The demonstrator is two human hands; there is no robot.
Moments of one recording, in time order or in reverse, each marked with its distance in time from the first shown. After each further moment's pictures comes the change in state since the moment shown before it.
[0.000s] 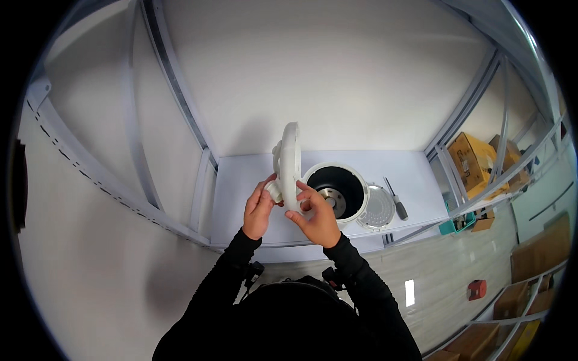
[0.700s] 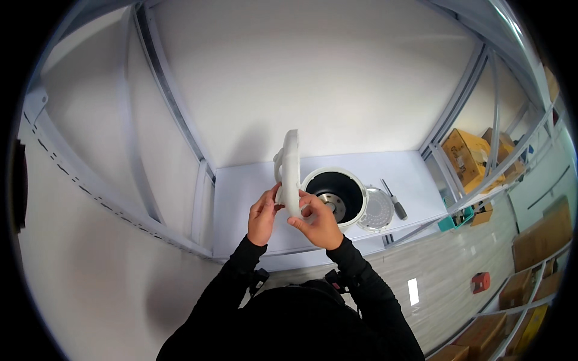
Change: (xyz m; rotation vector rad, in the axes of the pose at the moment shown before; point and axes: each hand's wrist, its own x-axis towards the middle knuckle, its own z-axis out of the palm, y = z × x) left_hand 0.006 -0.007 -0.001 -0.107 0.012 -0.078; right_hand 0.003 0.003 0.000 0.083 -0.035 0.059
